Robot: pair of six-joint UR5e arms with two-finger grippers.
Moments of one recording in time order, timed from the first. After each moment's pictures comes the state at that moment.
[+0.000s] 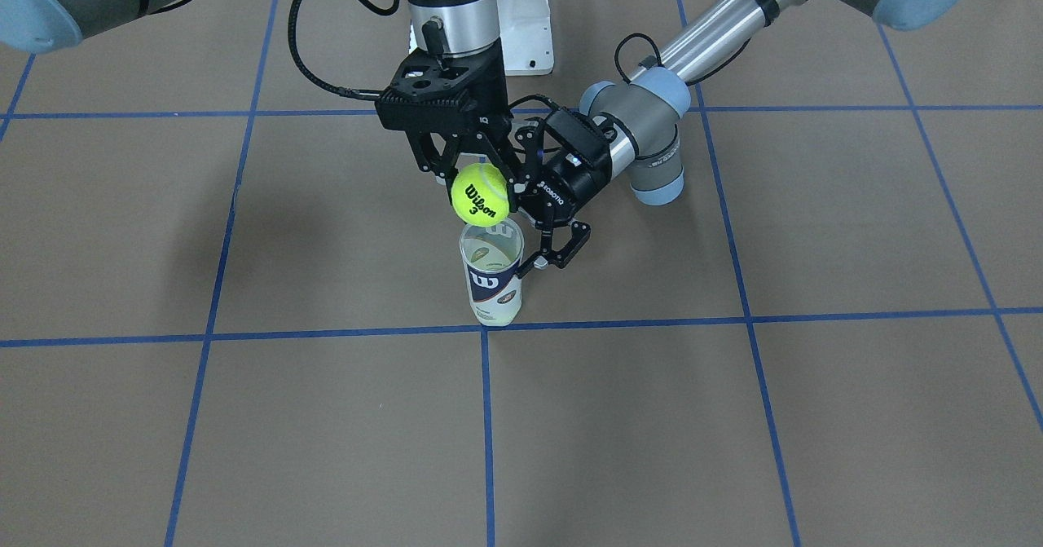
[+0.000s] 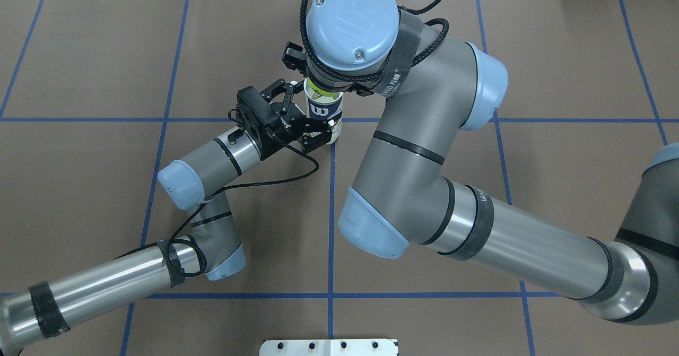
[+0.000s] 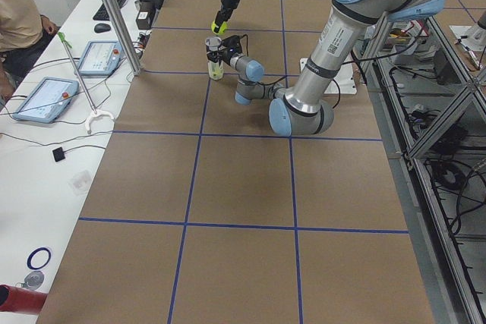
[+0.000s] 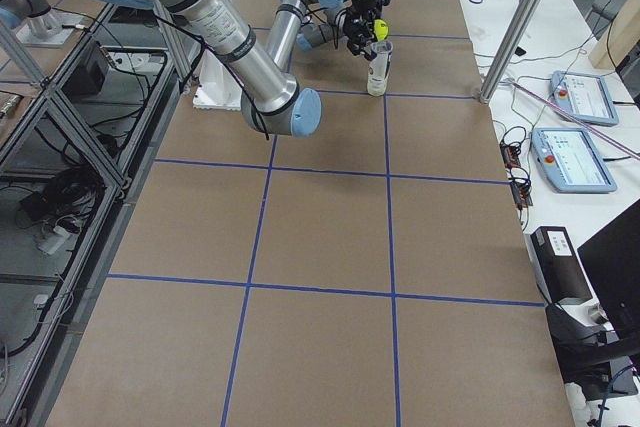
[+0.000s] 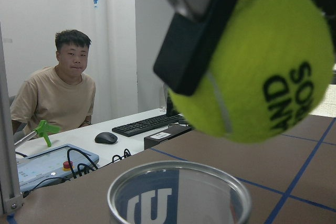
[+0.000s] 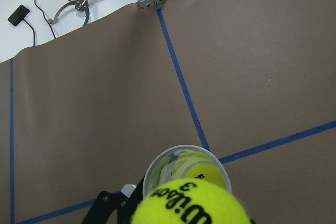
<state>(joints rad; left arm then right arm) -0.47 -2.29 -1.08 -3.38 -1.27 -0.37 0.59 -0.63 1.71 -1.70 1.60 1.51</state>
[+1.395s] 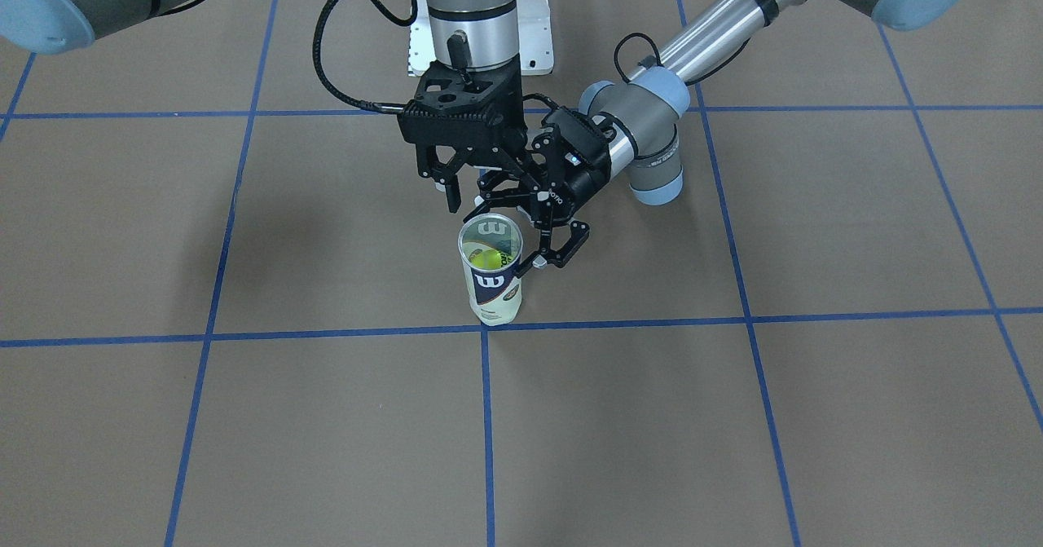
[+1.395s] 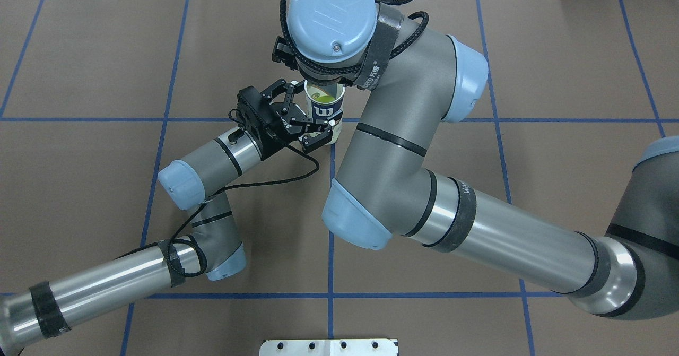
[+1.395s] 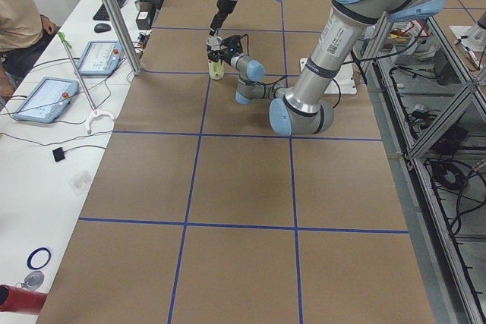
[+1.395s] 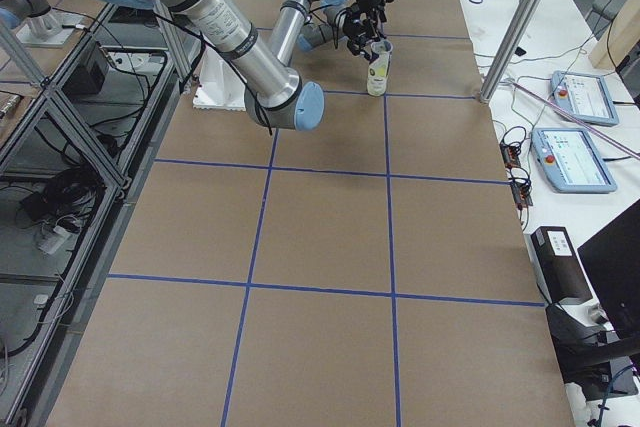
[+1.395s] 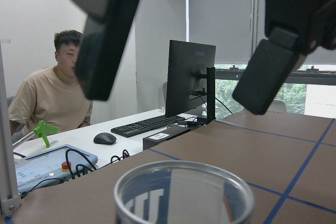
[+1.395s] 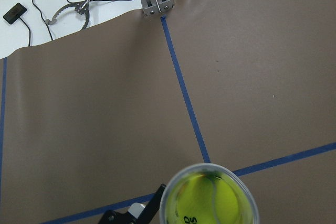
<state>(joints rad) -0.47 -2.29 -1.08 -3.38 -1.27 -0.37 0.59 -0.60 1.67 -1.70 1.59 1.46</state>
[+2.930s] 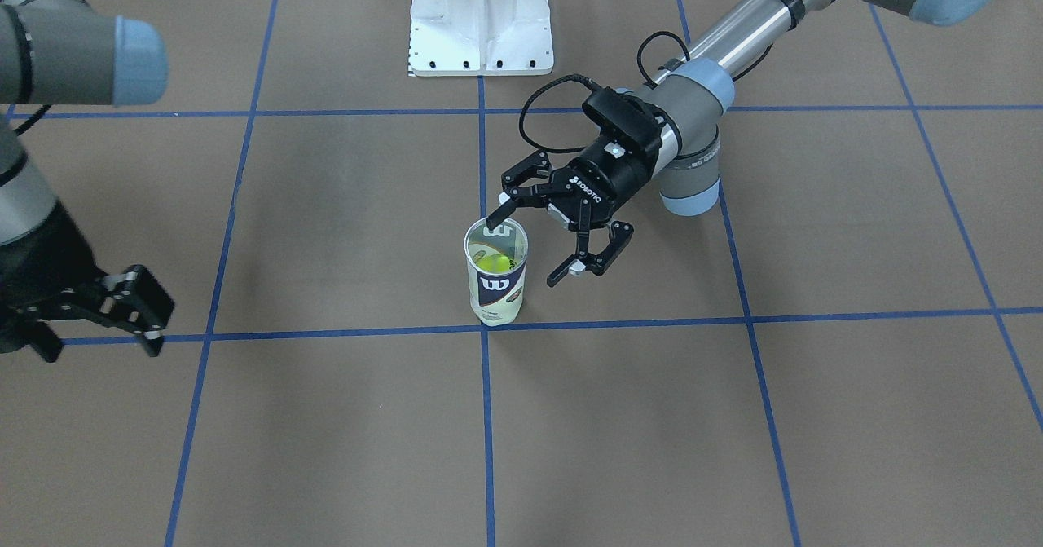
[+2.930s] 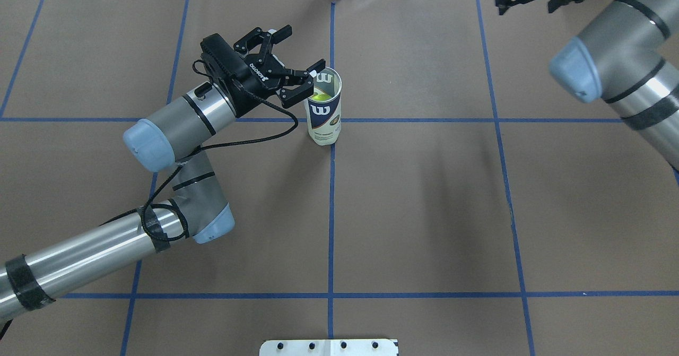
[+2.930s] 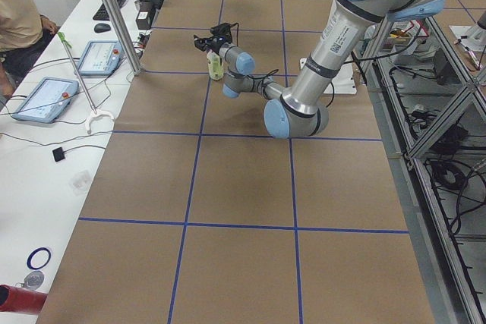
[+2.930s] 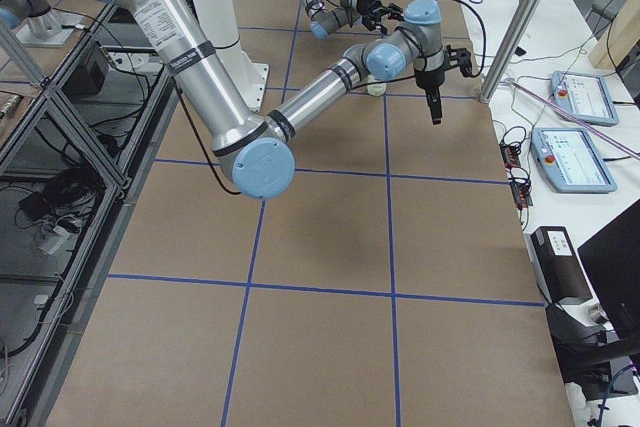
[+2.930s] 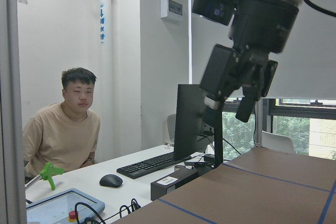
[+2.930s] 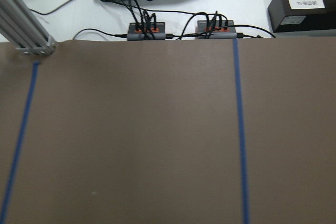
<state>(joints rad) -0.61 -2.26 -1.18 -3.38 -1.35 -0.38 1.14 -1.08 1.66 -1.49 2.04 0.65</state>
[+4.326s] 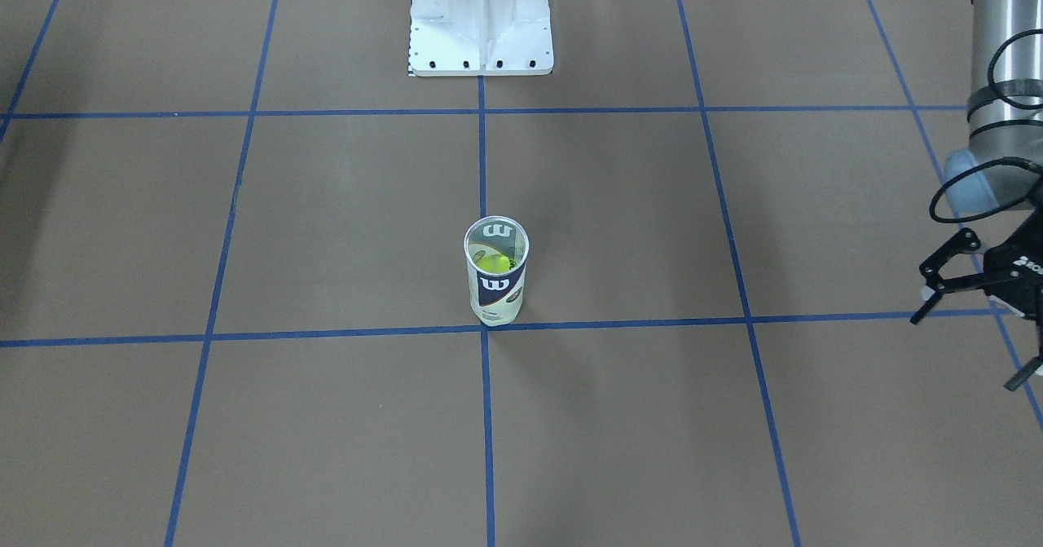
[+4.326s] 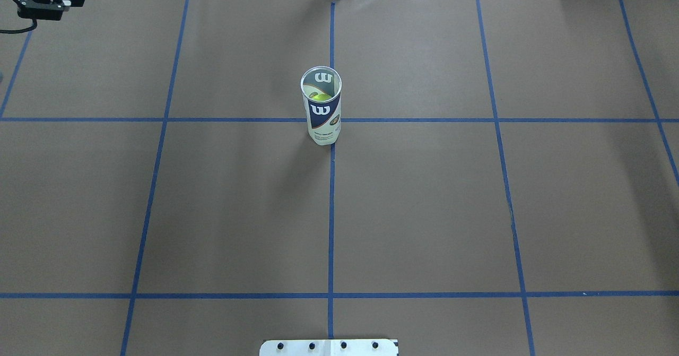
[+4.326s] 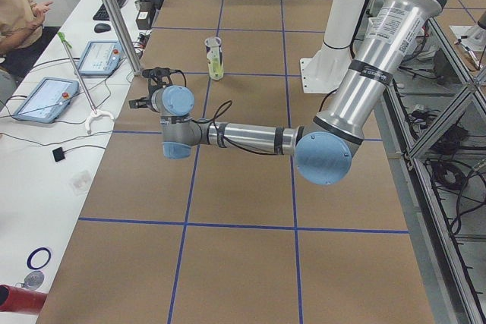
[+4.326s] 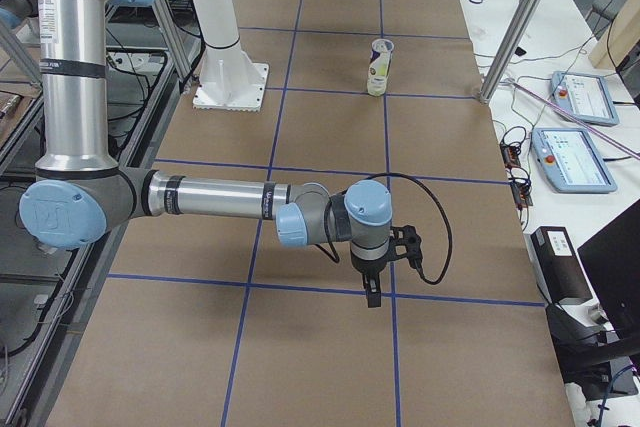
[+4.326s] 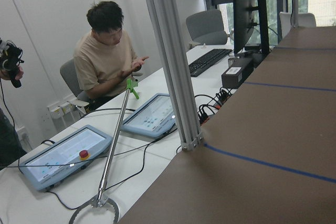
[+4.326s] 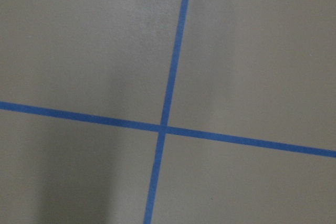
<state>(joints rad) -1.29 -1.99 -1.18 -3.01 -2.24 -0.03 1.54 -1.62 1.58 -1.35 2.23 0.03</state>
